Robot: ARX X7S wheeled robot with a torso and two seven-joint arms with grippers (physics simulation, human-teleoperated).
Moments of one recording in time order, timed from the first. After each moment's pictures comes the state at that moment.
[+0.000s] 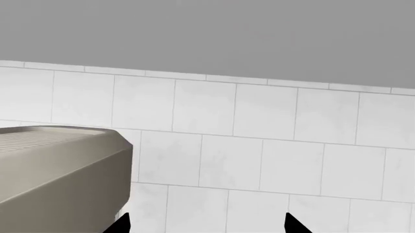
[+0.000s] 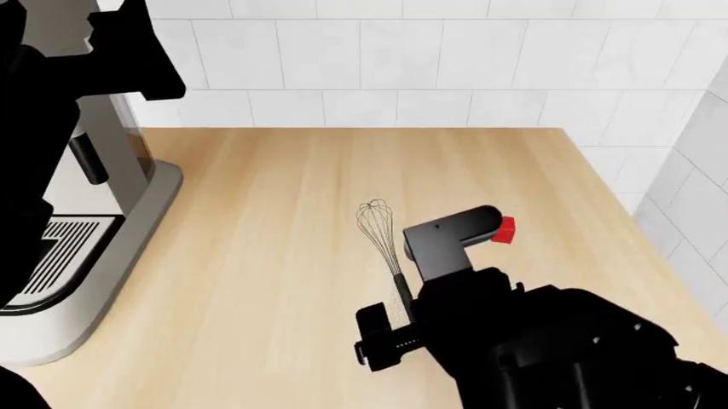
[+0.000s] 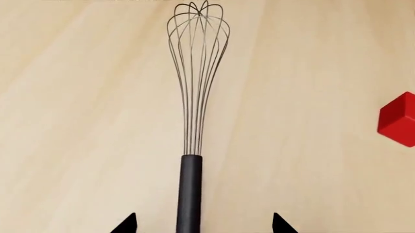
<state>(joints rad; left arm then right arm) -1.03 -0.45 -0.18 0.62 -1.14 -1.27 -0.71 0.95 0.49 -0.80 -0.33 1.91 0.99 1.39</state>
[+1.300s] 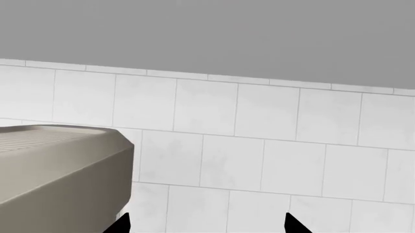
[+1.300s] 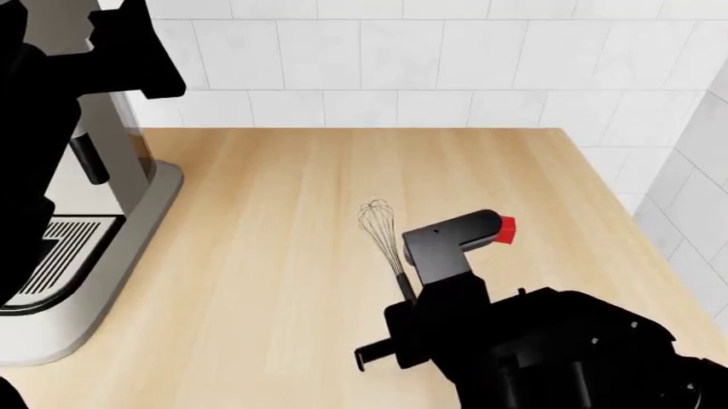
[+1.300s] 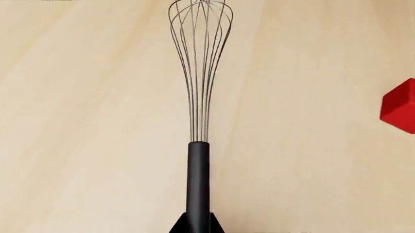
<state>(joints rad) -1.02 -0.50 -0.12 0.60 -1.18 -1.18 -0.75 0.98 0.51 -0.87 -0.34 1.98 0.93 1.43</state>
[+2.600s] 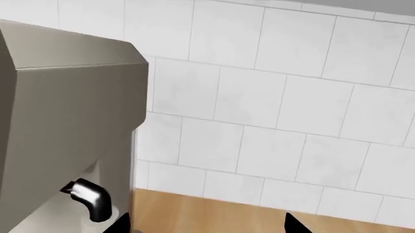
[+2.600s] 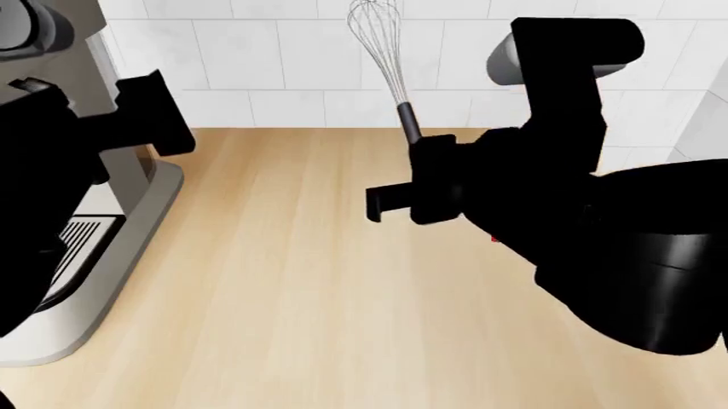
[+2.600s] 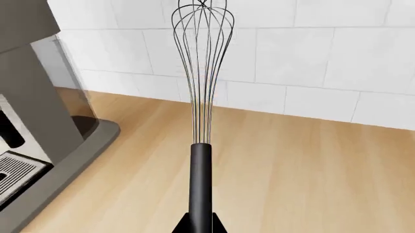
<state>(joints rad) -0.96 -0.52 -0.18 0.52 -1.48 -1.29 -1.02 1.31 0.60 -0.61 -0.41 2.13 0.85 1.27</state>
